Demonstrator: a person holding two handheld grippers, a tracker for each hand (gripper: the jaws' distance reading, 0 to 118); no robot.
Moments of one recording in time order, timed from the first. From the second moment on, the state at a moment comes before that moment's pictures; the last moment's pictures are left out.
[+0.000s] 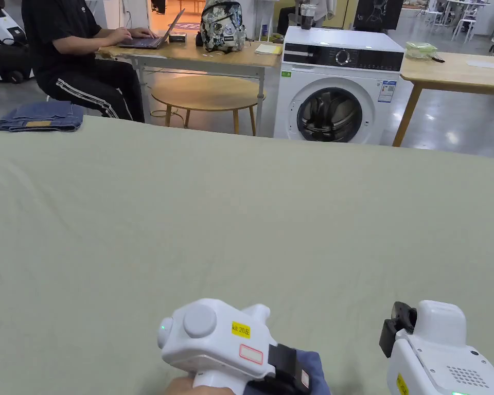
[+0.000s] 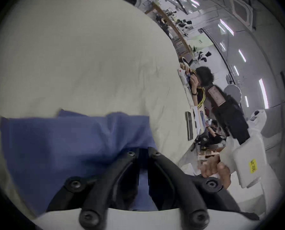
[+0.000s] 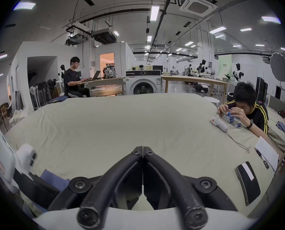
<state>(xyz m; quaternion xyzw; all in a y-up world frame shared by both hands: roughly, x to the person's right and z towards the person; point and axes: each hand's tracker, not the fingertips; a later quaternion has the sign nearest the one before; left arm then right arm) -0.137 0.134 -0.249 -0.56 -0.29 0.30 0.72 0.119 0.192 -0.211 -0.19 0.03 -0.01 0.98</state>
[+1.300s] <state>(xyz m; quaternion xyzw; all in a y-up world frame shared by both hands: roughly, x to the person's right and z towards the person) -0.244 0.252 -0.179 -0.02 0.09 0.00 1.00 0.081 0.243 -0.227 -0.07 0.03 0.01 1.00</state>
